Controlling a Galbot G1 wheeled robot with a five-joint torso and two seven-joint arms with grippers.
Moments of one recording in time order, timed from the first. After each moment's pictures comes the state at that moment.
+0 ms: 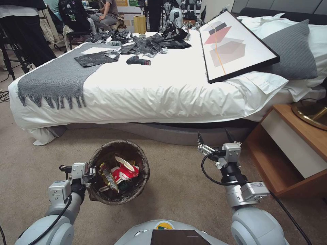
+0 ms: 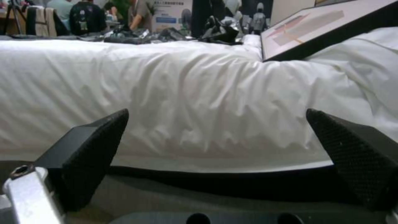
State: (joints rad) left arm 1.87 -1.37 -0.80 -2.50 -0.32 0.61 -0.10; right arm -1.72 1.21 0.40 2.50 0.12 -0.12 0.29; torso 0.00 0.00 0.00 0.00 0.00
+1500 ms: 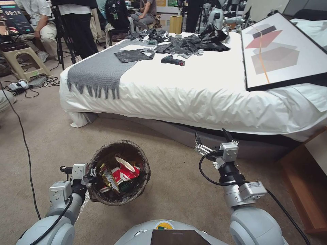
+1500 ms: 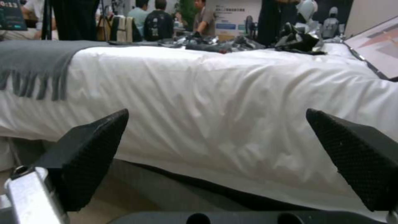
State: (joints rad) left arm 1.87 -1.38 -0.79 -2.50 -0.31 0.61 -0.10; right arm -1.71 1.19 0.37 2.50 0.11 -0.12 0.29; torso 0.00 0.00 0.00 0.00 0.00
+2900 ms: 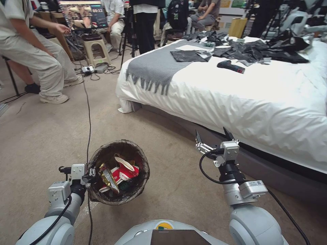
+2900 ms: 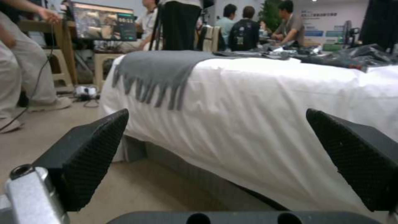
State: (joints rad) left arm 1.87 -1.38 -0.80 -2.50 -0.32 0.61 -0.11; right arm -1.69 1.20 0.37 2.50 0.11 -0.12 0.30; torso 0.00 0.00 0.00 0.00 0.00
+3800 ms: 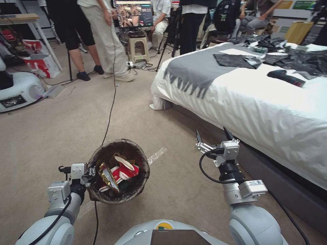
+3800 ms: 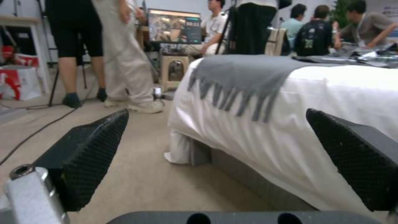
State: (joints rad) left arm 1.86 -1.38 -0.80 -2.50 -0.32 0.61 -0.11; right arm -1.69 1.20 0.37 2.50 0.11 -0.13 0.30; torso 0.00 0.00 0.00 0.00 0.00
